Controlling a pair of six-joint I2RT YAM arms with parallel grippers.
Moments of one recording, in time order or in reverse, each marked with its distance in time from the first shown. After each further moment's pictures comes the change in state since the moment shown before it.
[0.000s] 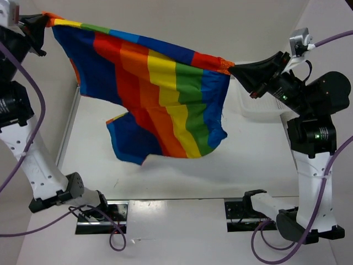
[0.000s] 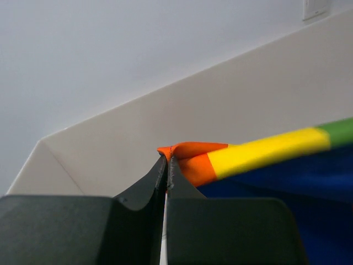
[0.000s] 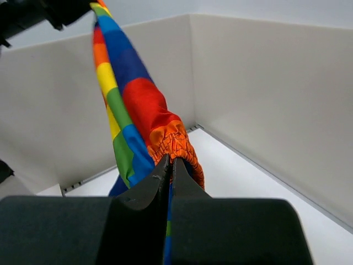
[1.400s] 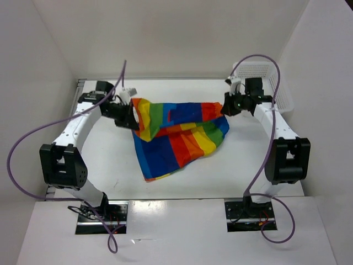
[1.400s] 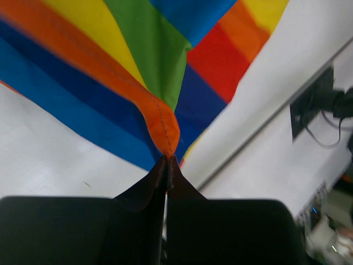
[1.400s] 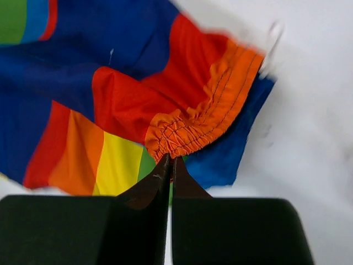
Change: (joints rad) left arm -0.450 0.163 -0.882 -0.461 0.004 0.001; right arm -0.100 0.538 -0.400 -0.193 0.237 -0.533
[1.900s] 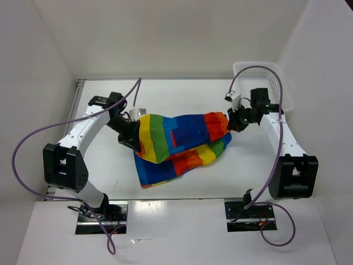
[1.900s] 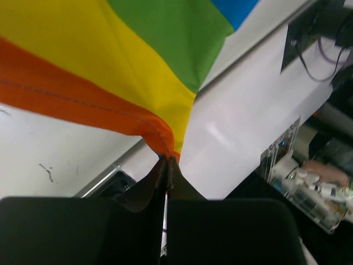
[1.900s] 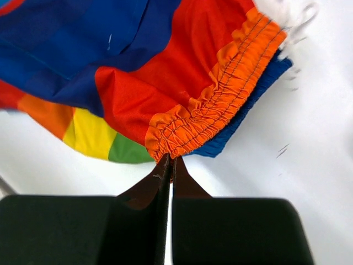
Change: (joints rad) left arm -0.148 -0.015 -0.100 -0.338 -0.042 0.000; right arm -0.038 -0.200 -0.169 -0.264 -0.032 -0.365
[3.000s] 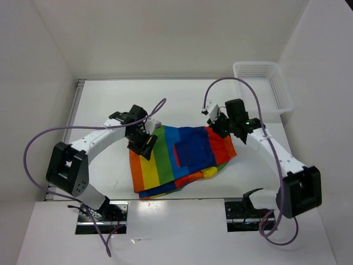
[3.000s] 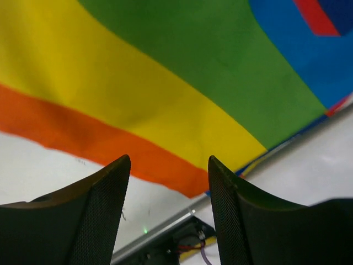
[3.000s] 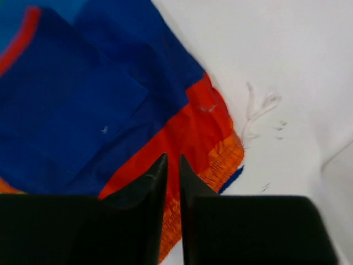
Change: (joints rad) left arm -0.238 -0.051 -0.214 0.336 -0.363 0.000; right arm 0.324 -0.198 -0.165 0.216 0.254 -0.010
